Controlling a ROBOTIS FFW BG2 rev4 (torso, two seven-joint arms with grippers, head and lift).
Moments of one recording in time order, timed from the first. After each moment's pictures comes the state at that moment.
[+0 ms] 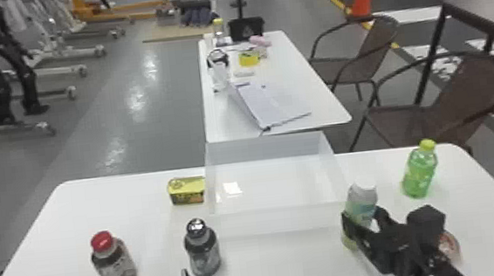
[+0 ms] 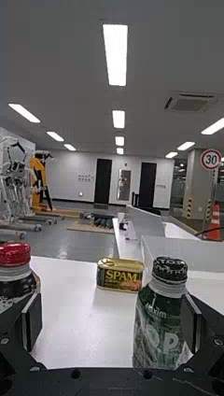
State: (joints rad) left arm 0.39 0.00 -0.11 -1.61 0.03 -0.44 0.16; right arm -0.03 -0.17 0.12 -1.24 -0.15 -0.22 0.29
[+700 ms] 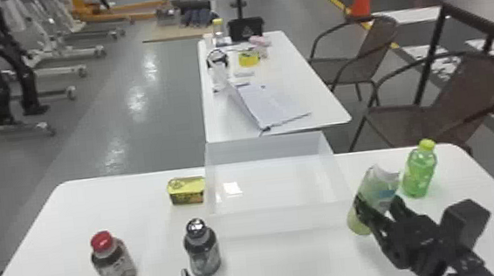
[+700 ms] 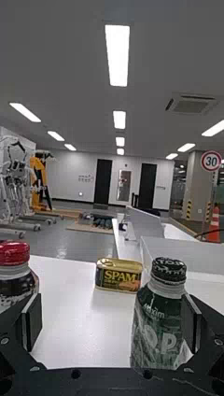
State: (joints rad) left arm 0.39 0.00 -0.11 -1.60 0.04 -0.44 0.16; right arm 0.14 -0.20 0.08 -1.61 -0.23 -0.15 0.25
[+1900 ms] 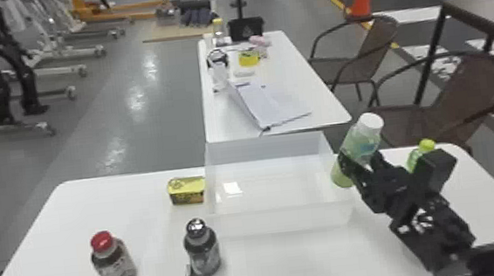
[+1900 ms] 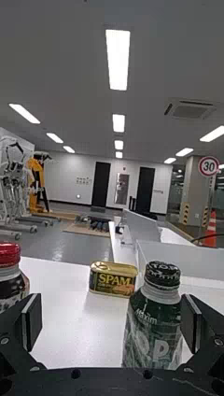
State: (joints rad) left arm 0.36 0.00 -0.13 -1.57 0.06 -0.47 0.16; right arm -0.20 -0.28 0.27 -1.25 -0.38 -0.31 0.22
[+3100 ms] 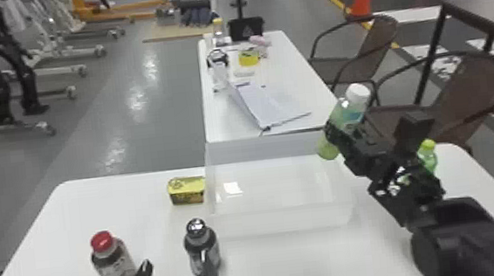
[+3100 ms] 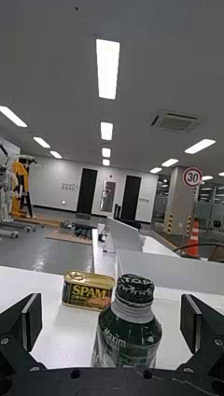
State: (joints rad) left arm 0.27 0.03 -0.21 -1.48 0.11 -0.53 0.16; right arm -0.50 -0.31 0.53 -0.97 -0.70 -0.36 0.20
